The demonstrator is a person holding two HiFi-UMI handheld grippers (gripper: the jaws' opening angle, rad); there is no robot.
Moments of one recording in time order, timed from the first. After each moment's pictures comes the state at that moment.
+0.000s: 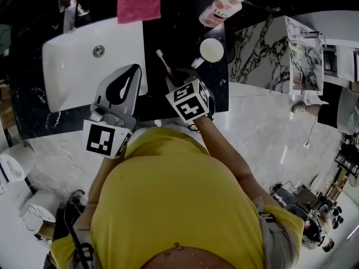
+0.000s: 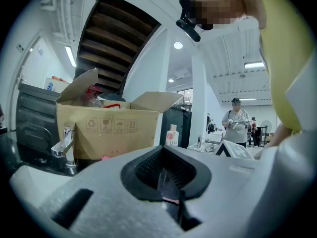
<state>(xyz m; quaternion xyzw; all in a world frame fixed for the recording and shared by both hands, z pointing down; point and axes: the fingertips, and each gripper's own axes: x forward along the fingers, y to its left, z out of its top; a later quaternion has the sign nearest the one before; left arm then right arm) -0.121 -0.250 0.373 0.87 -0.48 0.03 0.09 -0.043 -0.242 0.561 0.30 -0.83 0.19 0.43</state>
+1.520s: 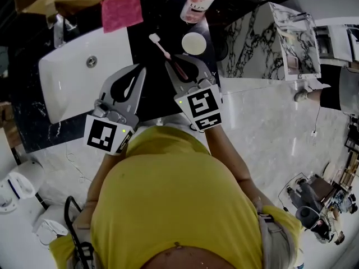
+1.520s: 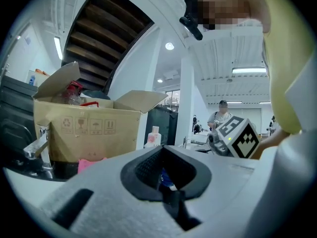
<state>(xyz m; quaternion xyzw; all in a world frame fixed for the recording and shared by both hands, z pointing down) -0.066 -0.243 0.365 0.91 -0.40 0.03 0.09 -0.013 -0.271 0.433 0.39 -0.89 0.08 0.22</state>
